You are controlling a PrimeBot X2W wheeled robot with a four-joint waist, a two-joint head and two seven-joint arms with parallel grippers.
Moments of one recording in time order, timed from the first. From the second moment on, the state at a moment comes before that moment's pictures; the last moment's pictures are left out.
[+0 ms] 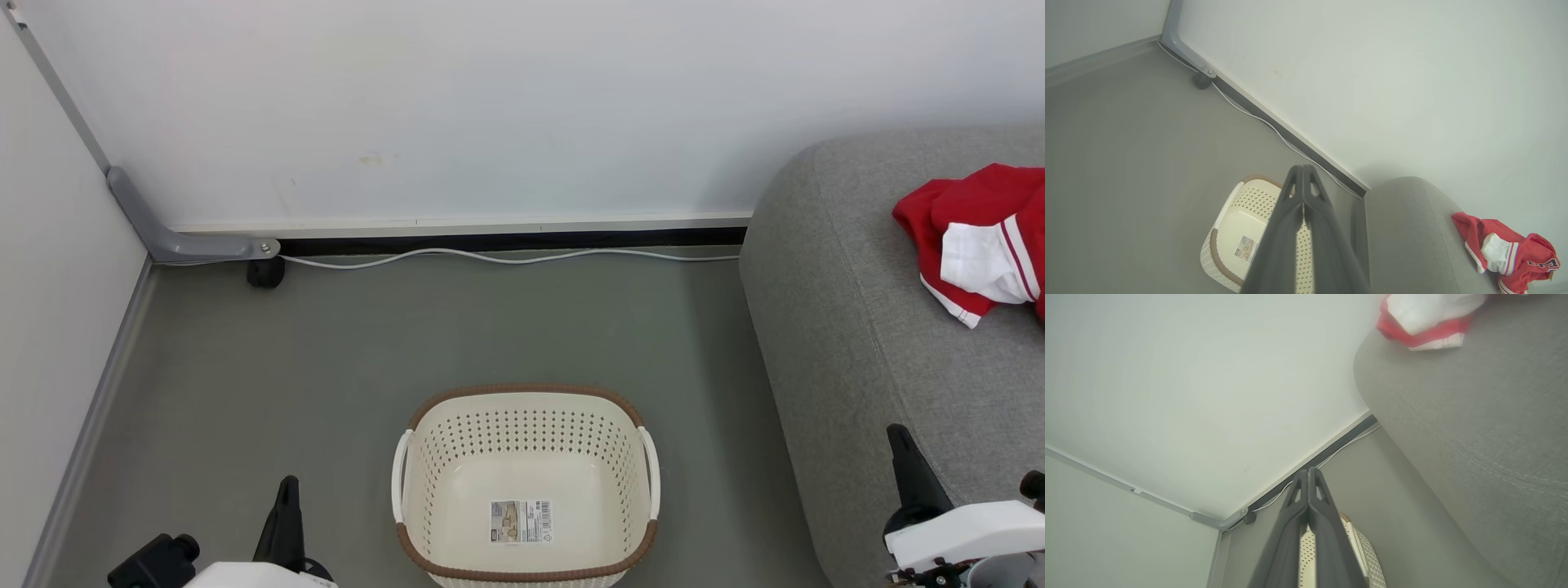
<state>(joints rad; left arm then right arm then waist) 0.07 0.06 -0.11 0.21 -0.86 0.08 -0.13 -0.07 -0.18 0.06 0.37 0.95 0.13 -0.10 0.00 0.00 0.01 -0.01</state>
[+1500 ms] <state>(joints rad) 0.01 0.06 -0.02 0.25 -1.34 -0.04 0.00 -0.07 -0.09 -0.06 0.31 1.35 0.13 0.03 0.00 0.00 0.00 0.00</state>
